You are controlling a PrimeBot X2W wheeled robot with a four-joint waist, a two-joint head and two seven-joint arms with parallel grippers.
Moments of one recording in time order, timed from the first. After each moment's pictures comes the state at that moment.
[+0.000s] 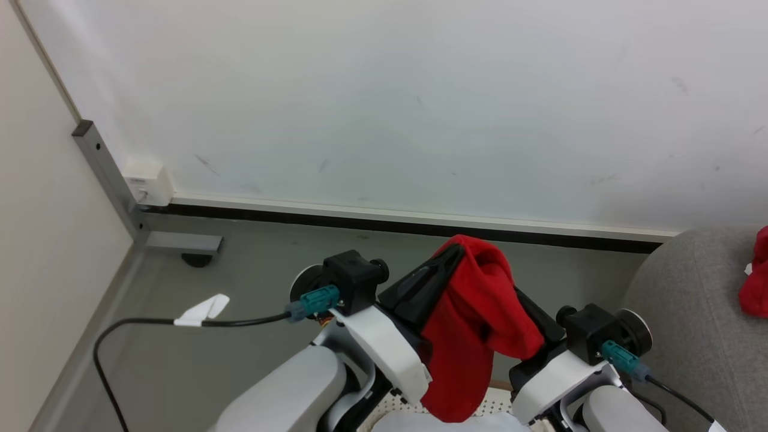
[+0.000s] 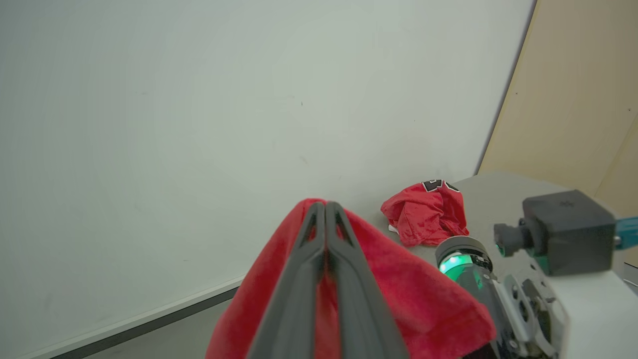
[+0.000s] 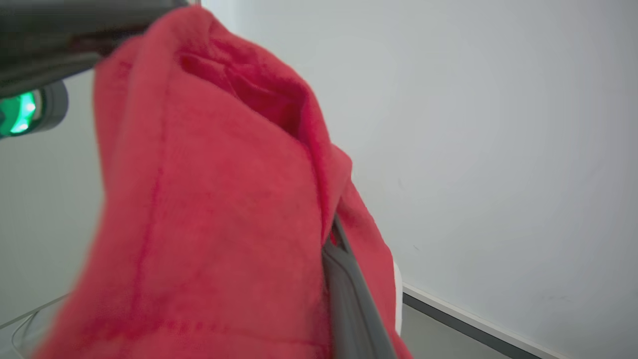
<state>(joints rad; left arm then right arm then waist) -0.63 0.21 -0.87 0.22 -0.65 -0.02 -0.17 -0.42 -0.09 0.52 0.49 0.34 0.13 -0.26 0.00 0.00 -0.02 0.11</state>
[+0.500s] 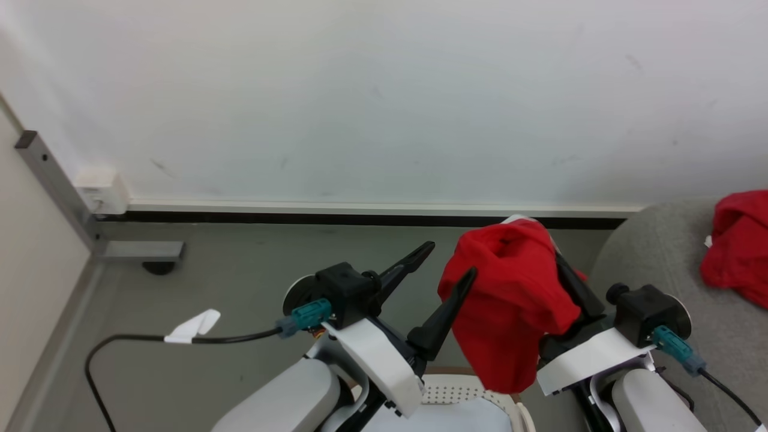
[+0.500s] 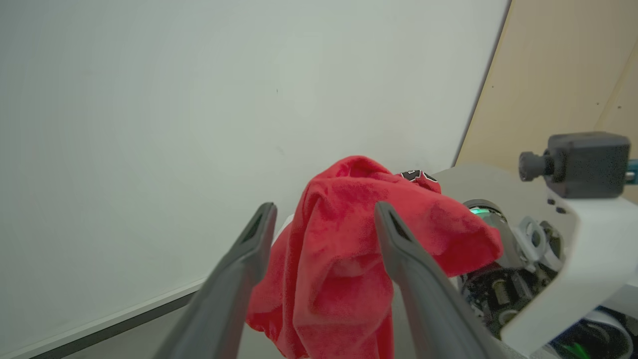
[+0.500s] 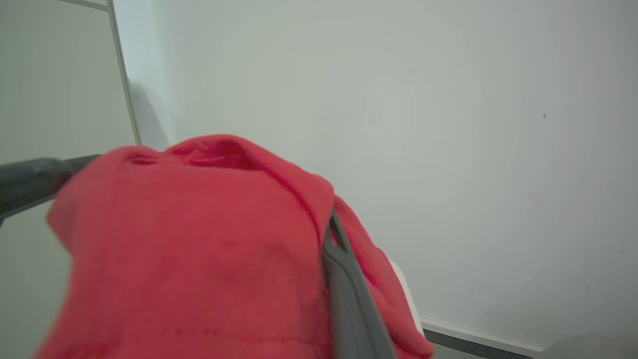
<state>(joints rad) -0.59 0.24 -0.88 0.17 -0.65 0.01 -0.18 -0.39 -0.07 0.34 0.38 0.33 0.13 -0.26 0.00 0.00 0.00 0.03</state>
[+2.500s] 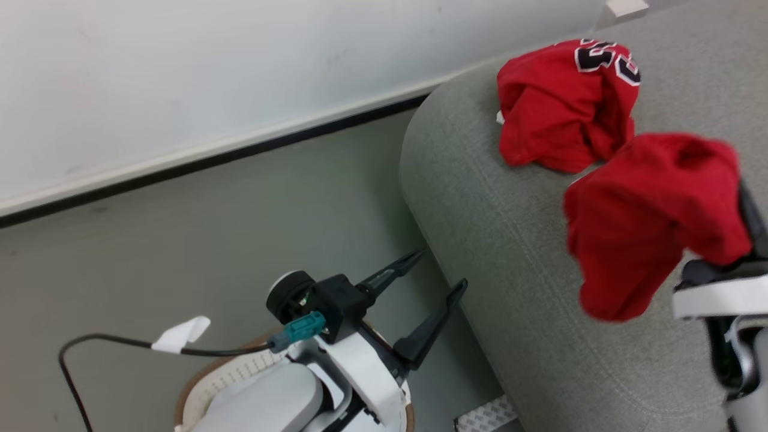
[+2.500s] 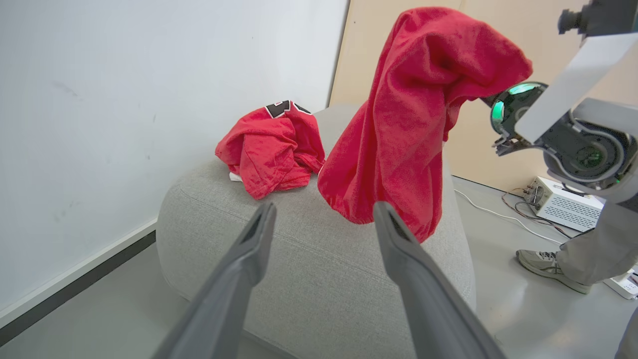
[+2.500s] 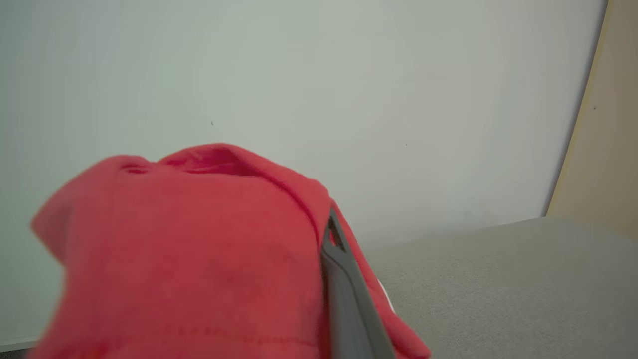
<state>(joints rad) -0.61 0.33 -0.94 0.13 -0.59 0.01 -0.20 -0.40 -0.15 -0.01 0.22 0.31 0.13 -0.25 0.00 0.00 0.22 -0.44</state>
